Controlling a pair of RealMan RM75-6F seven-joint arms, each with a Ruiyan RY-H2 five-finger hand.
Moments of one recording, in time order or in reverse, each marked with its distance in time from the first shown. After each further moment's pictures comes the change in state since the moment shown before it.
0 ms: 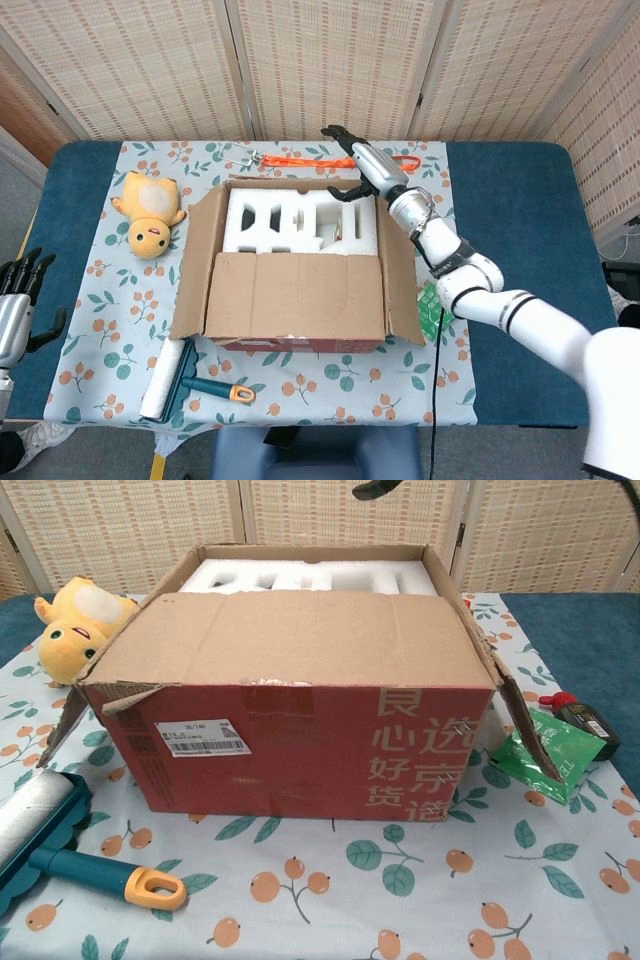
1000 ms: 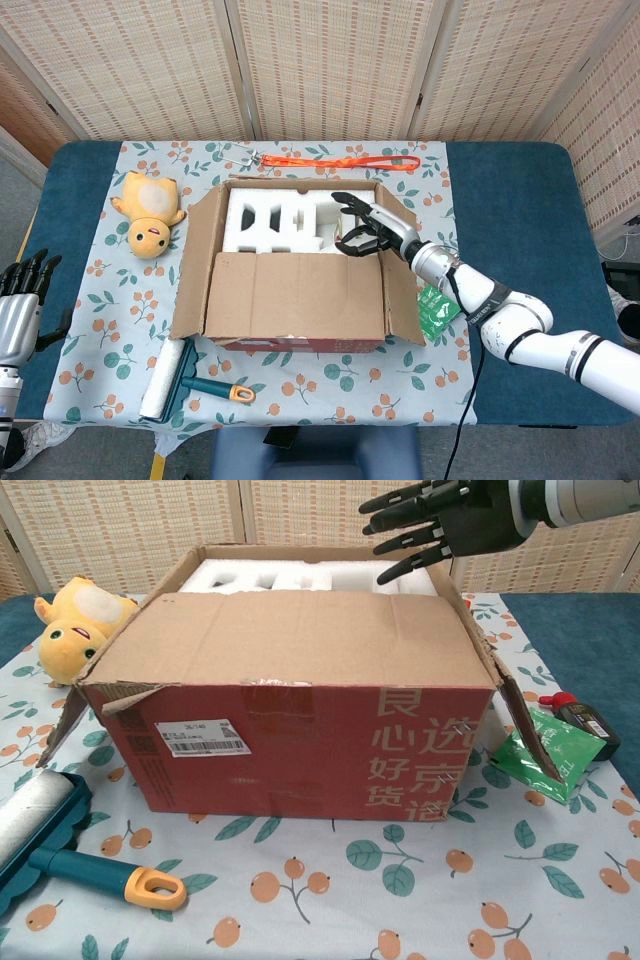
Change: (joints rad) left arm -0.009 -0.023 -0.006 -0.020 -0.044 -0.005 0.074; right arm -0.260 0.159 0.146 -0.383 -0.165 -0.261 0.535
